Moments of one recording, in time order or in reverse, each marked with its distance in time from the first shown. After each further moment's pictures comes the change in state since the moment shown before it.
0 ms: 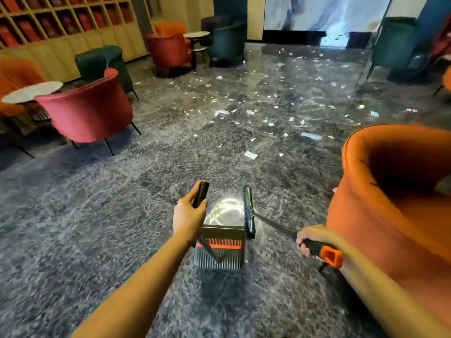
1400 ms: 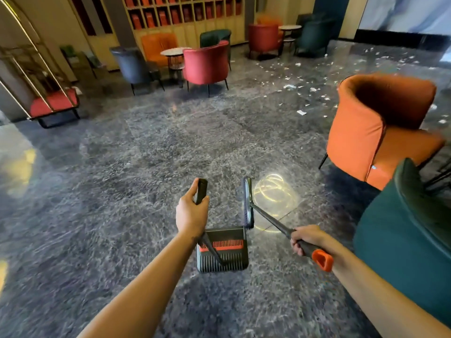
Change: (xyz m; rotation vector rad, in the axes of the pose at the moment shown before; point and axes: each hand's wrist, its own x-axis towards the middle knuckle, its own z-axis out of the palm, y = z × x) left_hand -1.222 -0.047 -0.135 -0.042 0.430 -0.272; right_hand -0.629 0.906 0.034 -0.251 -0.242 -0.174
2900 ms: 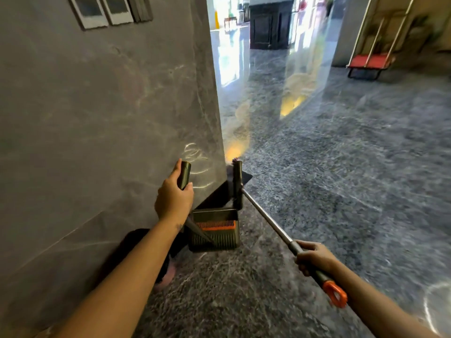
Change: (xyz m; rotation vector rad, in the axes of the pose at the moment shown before) left_hand -1.053 -0.147 -0.297 0.352 1.222 -0.558; right_hand -0.586 0.571 0.139 -0.835 -0.923 -0.205
